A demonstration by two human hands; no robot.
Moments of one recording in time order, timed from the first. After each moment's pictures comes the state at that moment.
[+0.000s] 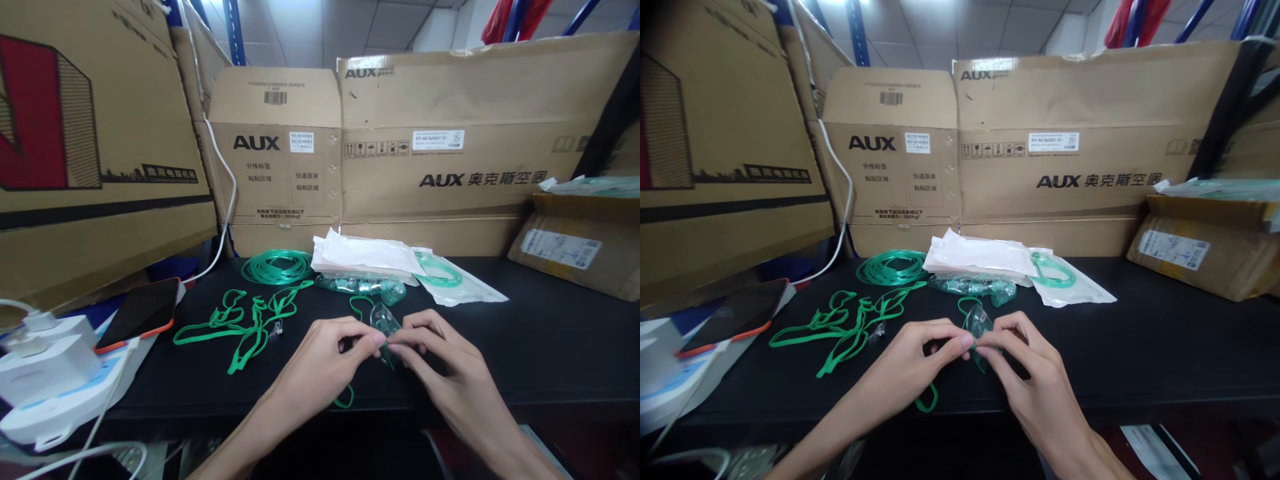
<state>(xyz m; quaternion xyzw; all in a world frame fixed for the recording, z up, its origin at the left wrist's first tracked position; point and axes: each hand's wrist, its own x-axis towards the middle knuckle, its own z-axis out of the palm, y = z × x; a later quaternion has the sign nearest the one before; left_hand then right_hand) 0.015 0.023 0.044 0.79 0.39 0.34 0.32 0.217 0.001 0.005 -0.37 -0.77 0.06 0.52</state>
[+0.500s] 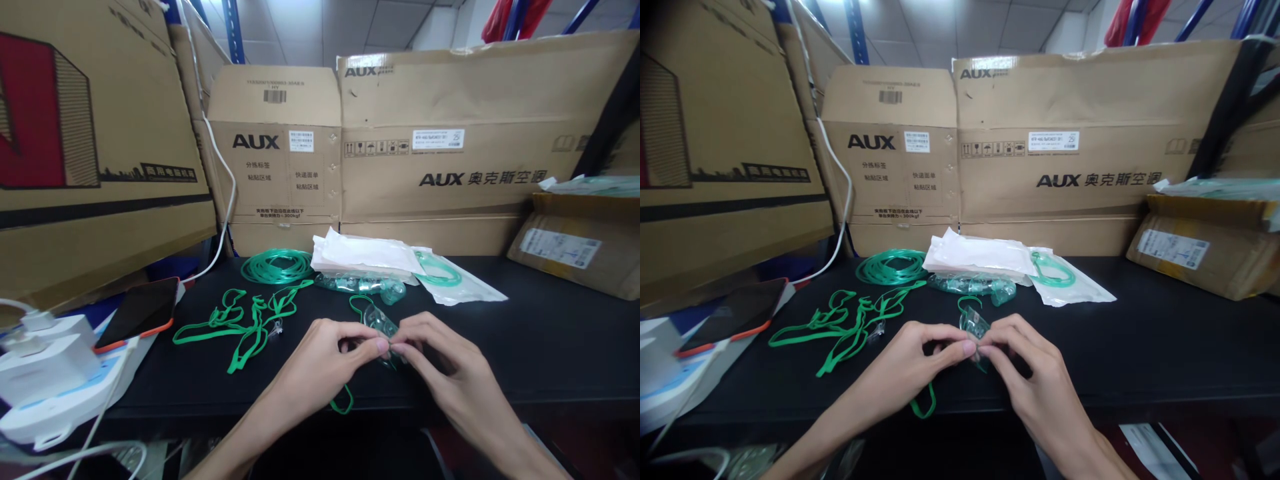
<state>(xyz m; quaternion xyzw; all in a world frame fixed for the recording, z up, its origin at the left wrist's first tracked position) 0.013 0.026 0.042 0.78 0.40 0.30 0.36 0.220 -0.001 0.008 -0.38 -0.76 0.16 0.50</state>
